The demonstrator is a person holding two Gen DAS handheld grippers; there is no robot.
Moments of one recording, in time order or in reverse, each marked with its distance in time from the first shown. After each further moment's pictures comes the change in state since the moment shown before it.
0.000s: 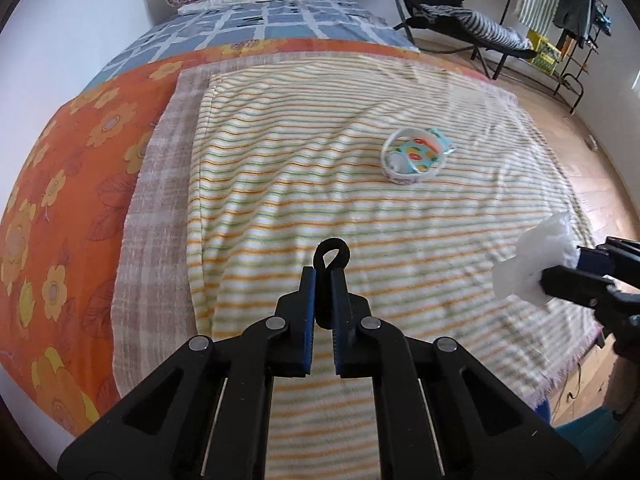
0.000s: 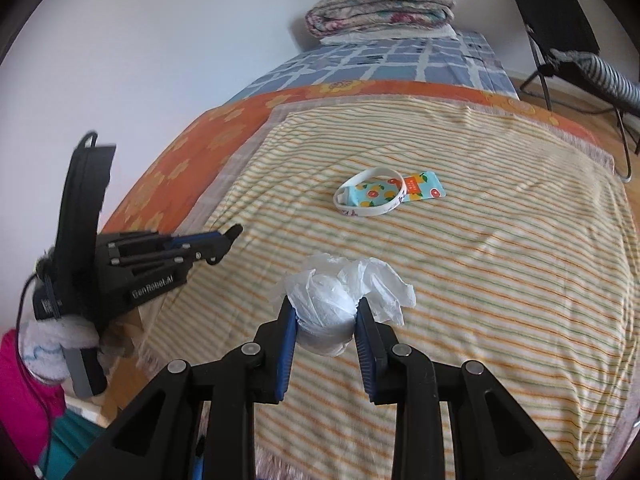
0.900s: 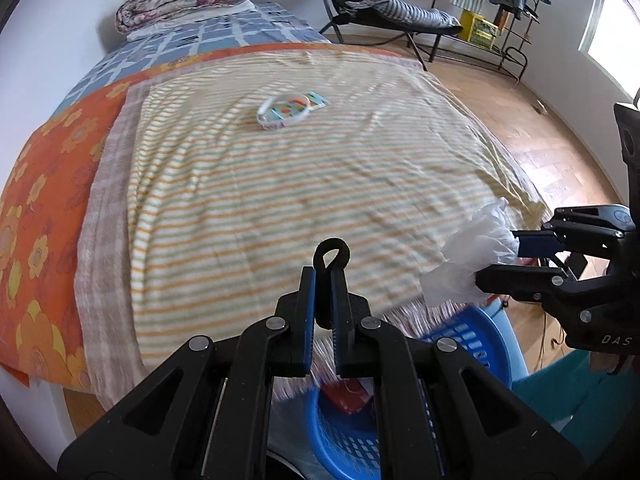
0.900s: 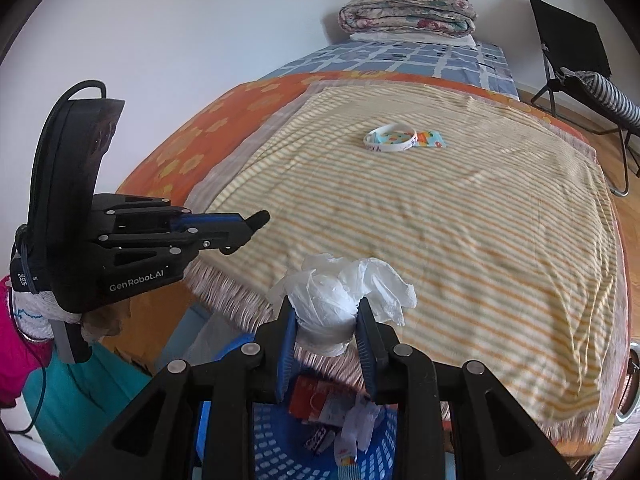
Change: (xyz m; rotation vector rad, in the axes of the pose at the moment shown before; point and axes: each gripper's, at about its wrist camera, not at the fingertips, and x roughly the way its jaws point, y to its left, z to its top) left arm -0.066 -0.081 -0.087 0.144 -0.024 -0.118; right arm -0.067 0.027 -0.097 -0.107 0.020 0.010
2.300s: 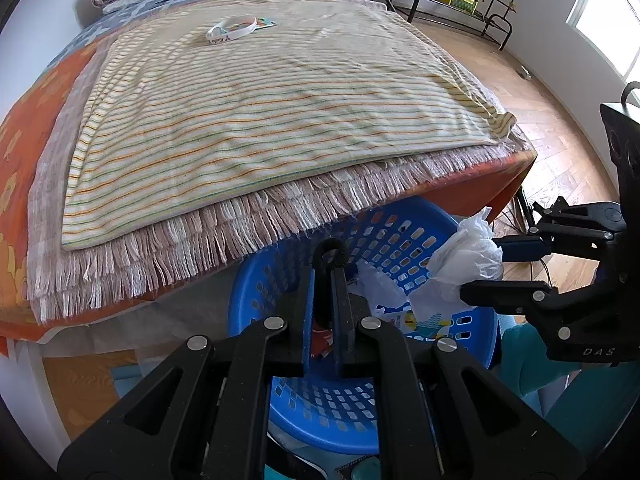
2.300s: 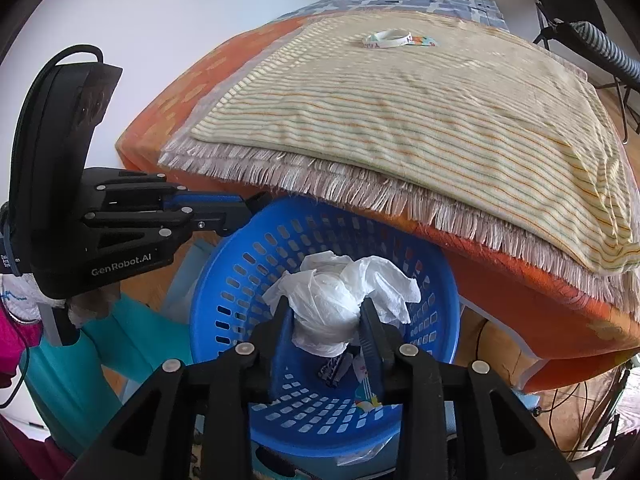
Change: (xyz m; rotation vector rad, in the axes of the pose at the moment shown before) left arm 0.014 -0.049 -0.084 0.026 0.122 -0.057; right arm 0.005 0.014 -0.104 0.055 0.148 0.008
